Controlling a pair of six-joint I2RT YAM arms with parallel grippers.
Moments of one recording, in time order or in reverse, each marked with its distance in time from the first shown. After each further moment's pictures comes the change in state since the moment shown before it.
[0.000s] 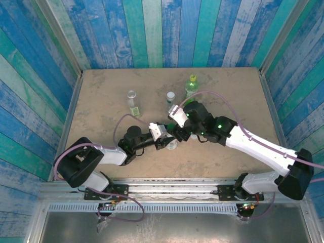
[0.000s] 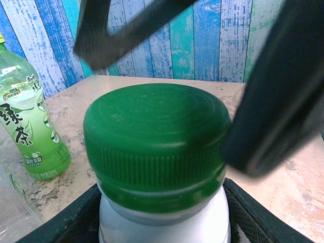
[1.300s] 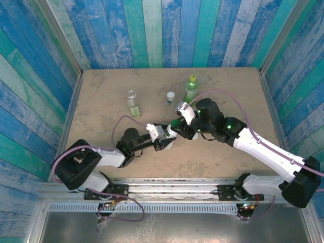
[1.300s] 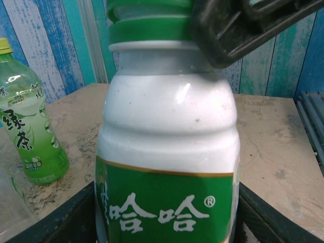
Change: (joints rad) left arm 0.002 -0.036 -0.040 0.053 0.008 -0.041; right arm -0.108 -0.105 -0.085 0.093 -0.255 0.109
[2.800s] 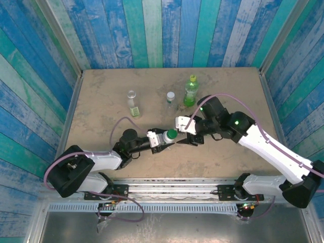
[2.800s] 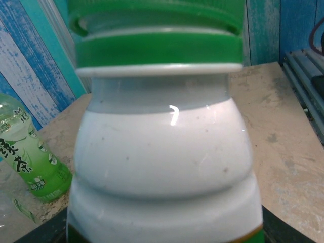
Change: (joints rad) left arm -0.002 -0.099 -0.027 -0.134 0.069 0.263; right arm 0.013 0.012 0.196 -0.380 -0.153 -0.694
